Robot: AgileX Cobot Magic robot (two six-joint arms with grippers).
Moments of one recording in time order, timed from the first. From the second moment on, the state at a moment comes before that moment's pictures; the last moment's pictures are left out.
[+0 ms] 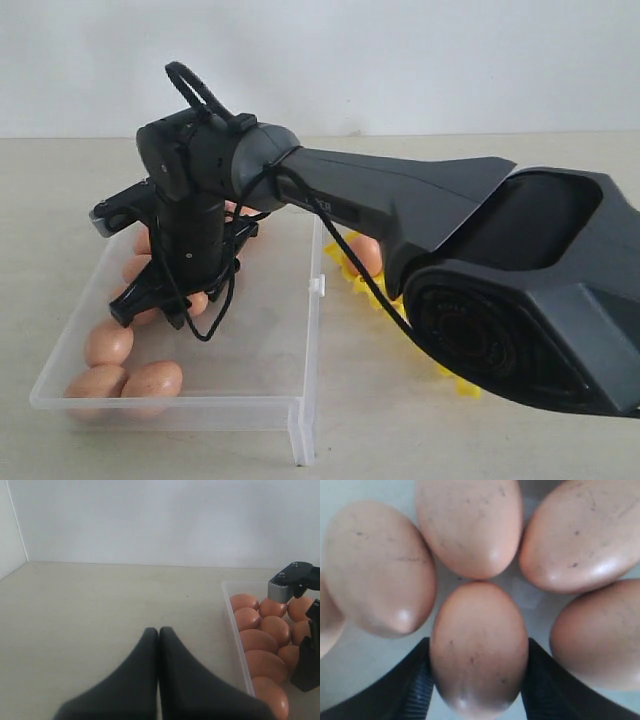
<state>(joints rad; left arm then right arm) 0.13 0.00 0.00 -0.03 0.23 0.02 0.87 2.53 -2.25 0.06 1.10 -0.05</state>
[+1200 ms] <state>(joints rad) 0.13 0.00 0.00 -0.03 0.23 0.02 0.59 1.55 -0.79 -0.08 -0.37 0.27</state>
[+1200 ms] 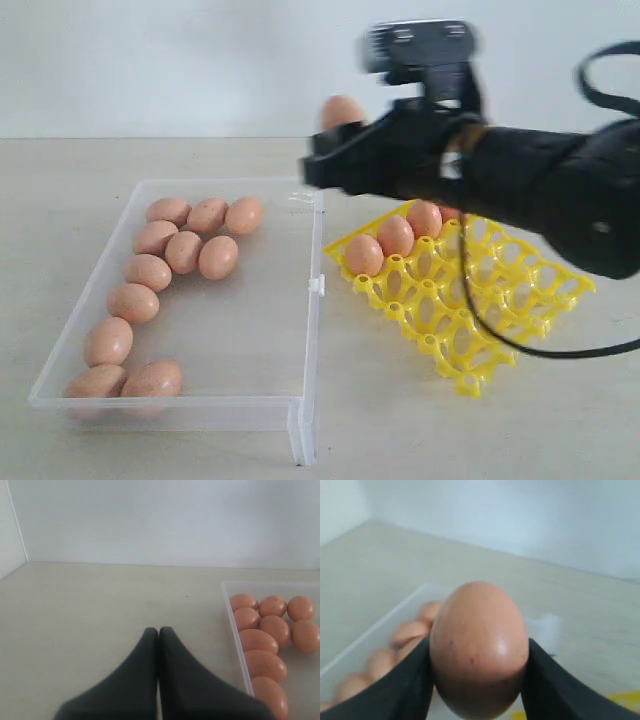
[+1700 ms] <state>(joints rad) 0.13 0.00 0.00 -0.03 0.23 0.02 -0.06 1.84 -0.96 -1.53 -1.17 1.19</state>
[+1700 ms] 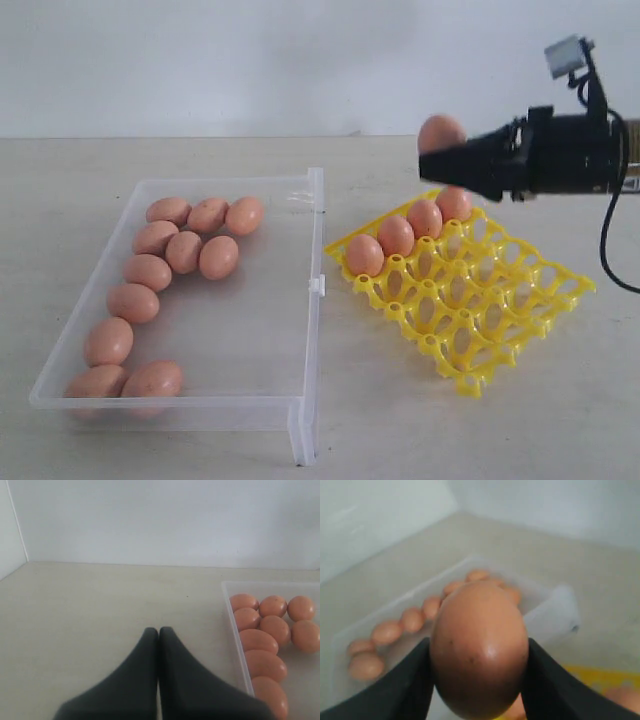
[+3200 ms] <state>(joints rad) 0.13 0.00 0.00 -0.03 0.23 0.02 0.10 2.03 -0.98 -1.64 -0.91 1.18</state>
